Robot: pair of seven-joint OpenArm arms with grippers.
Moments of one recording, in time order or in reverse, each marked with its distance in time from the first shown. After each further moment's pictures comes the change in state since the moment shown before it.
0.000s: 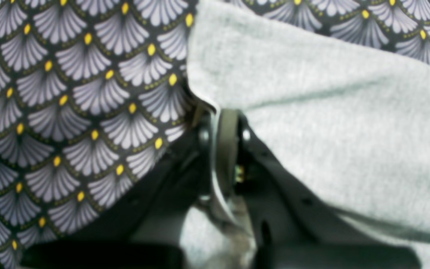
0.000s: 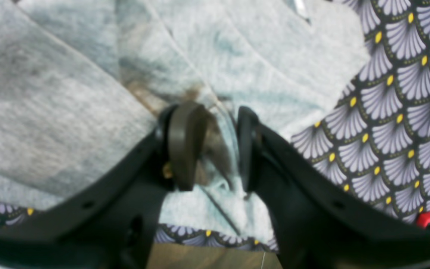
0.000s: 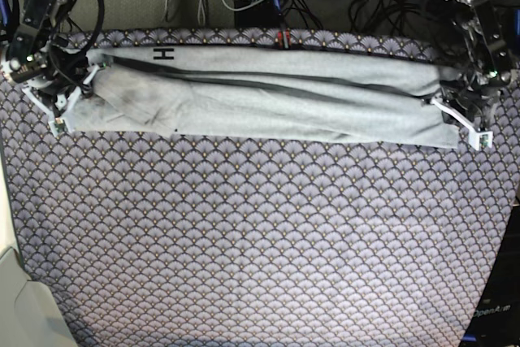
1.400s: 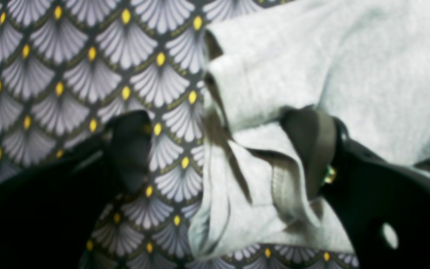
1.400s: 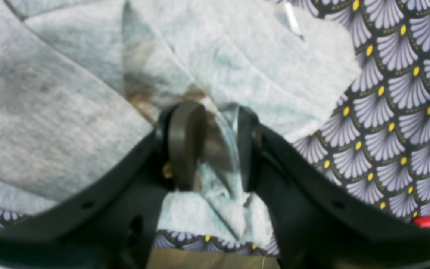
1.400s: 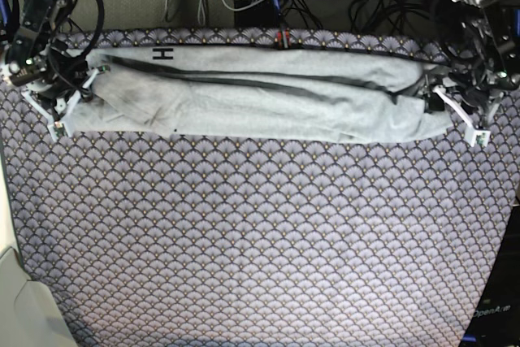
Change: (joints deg) left arm -0.2 -2.1 -0.4 0.6 -2.6 -12.3 7.8; right arm 1.0 0.0 0.0 0.0 0.0 0.0 -0.2
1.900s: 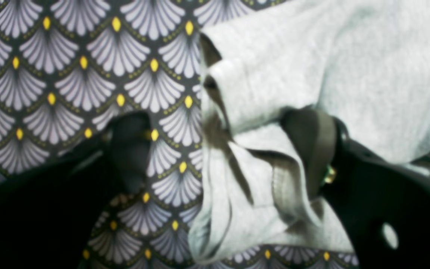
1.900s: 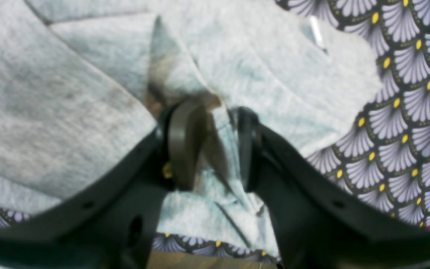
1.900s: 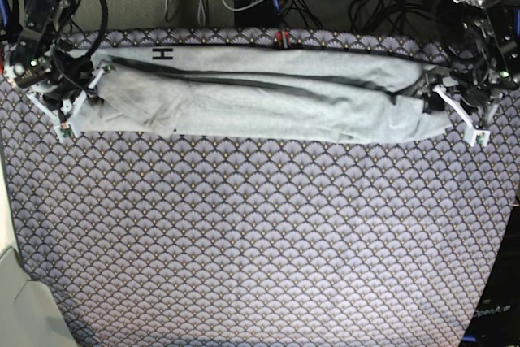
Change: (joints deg) left arm 0.0 -0.1 0.0 -0.6 -0.7 -1.3 -0.5; right arm 0.0 -0.1 -1.9 0.0 0.0 0.0 0.0
